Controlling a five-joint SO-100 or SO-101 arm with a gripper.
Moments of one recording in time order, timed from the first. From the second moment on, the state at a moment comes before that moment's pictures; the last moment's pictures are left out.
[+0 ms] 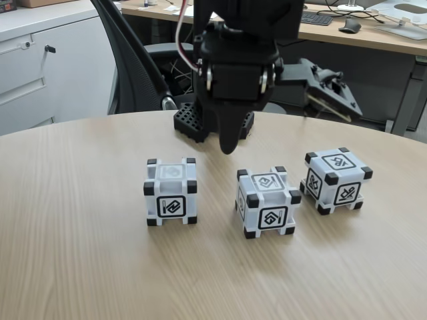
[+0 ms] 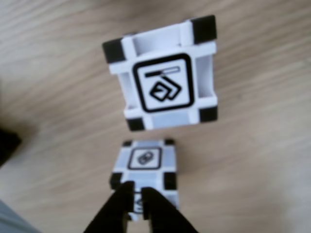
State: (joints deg) arm 8.1 99.3 102.1 96.4 9.9
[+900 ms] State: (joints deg) arm 4.3 99.3 102.1 96.4 13.1
